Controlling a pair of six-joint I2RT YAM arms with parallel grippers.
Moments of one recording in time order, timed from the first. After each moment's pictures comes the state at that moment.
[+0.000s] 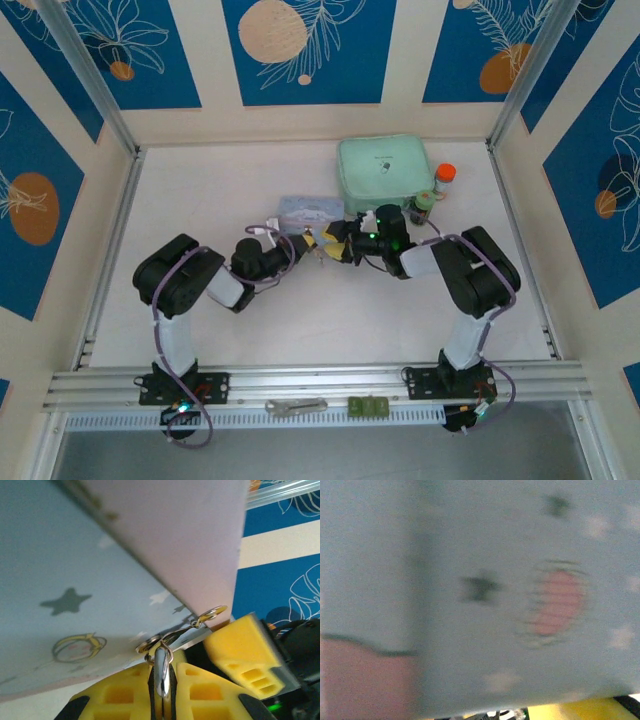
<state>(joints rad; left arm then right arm) -0.58 1.92 0.51 1.27 0.35 -1.25 0.41 1.79 0.71 0.65 -0.78 1.47</state>
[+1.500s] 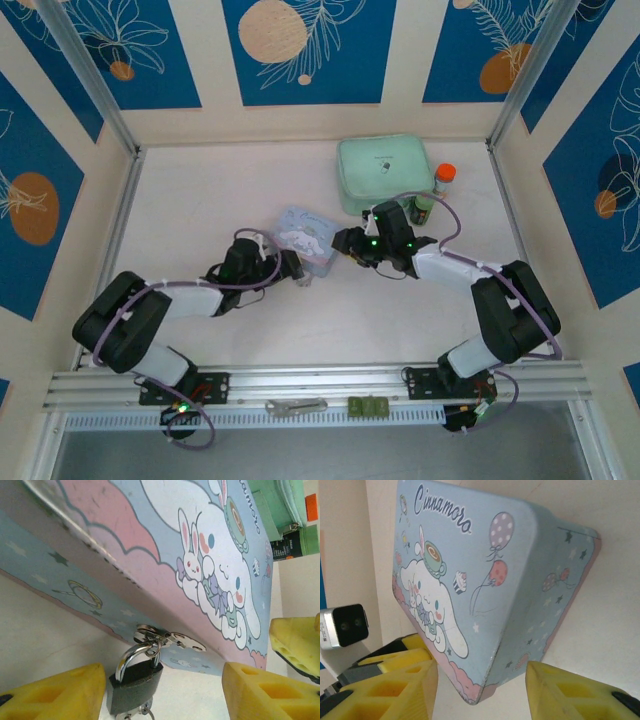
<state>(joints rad) -0.57 1.48 0.46 0.45 0.22 -0.96 0.49 1.49 0.78 -0.03 -0.45 0.90</state>
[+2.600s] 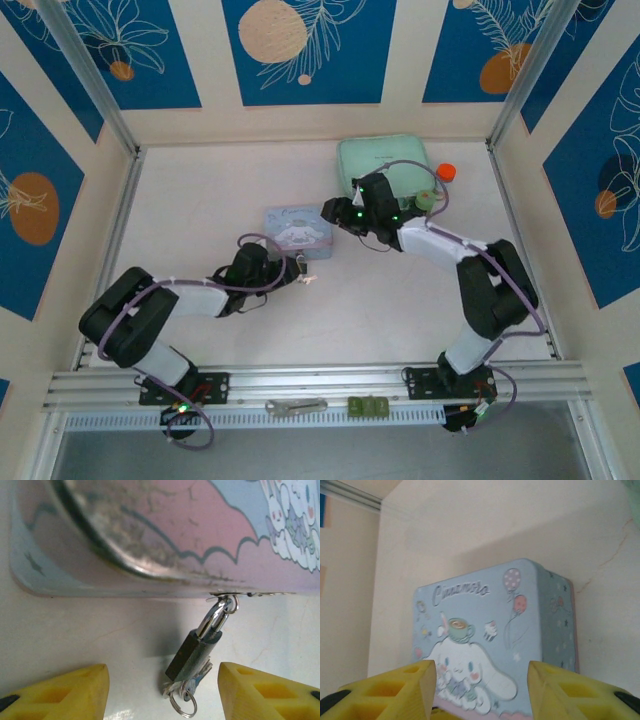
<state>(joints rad) -0.64 1.54 0.48 0.39 0.10 -0.94 0.49 1.62 1.04 -0.07 -0.30 0.81</state>
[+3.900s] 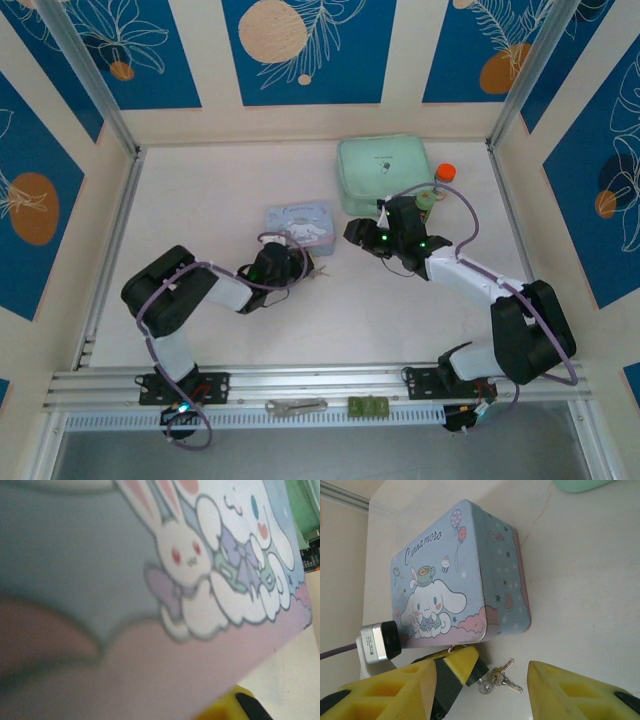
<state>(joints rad) -0.73 1.79 0.58 0.69 0.00 -0.97 0.44 1.37 0.77 -0.09 -0.30 0.82</state>
